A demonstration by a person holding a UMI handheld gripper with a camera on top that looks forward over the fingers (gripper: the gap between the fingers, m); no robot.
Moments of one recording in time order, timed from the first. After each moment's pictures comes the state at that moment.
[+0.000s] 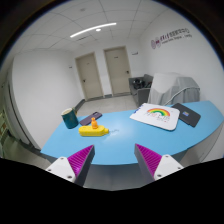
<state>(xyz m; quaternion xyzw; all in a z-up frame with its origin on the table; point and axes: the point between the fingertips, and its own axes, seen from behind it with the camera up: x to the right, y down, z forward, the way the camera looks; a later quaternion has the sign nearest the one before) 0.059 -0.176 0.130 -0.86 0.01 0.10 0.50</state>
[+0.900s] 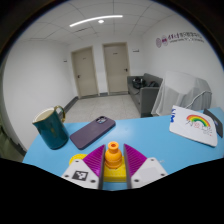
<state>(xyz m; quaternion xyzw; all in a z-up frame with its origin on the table) -0.074 0.093 0.019 -0.86 0.01 0.05 0.50</state>
